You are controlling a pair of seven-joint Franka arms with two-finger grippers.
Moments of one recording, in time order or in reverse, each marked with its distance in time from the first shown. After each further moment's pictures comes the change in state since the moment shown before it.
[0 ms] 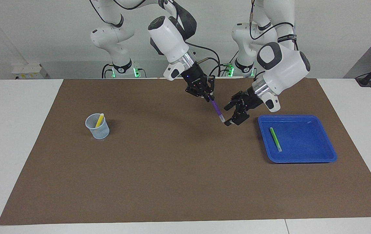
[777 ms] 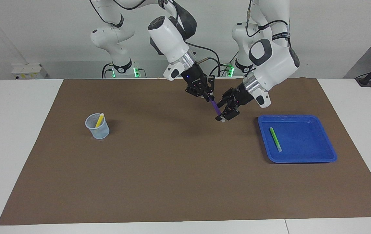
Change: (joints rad) left arm -0.038 -0.035 0.001 -0.016 -0.001 -0.038 -0.068; right arm 0.000 0.000 0.000 0.000 0.000 0.000 0.000
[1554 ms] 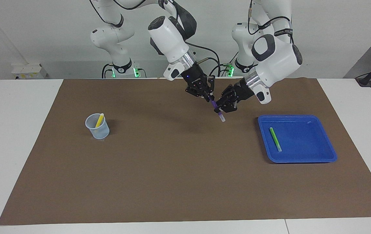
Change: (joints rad) left arm 0.003 -0.021 0.011 -0.004 0.000 -0.050 -0.002; right arm 0.000 0.000 -0.001 0.000 0.000 0.000 0.000
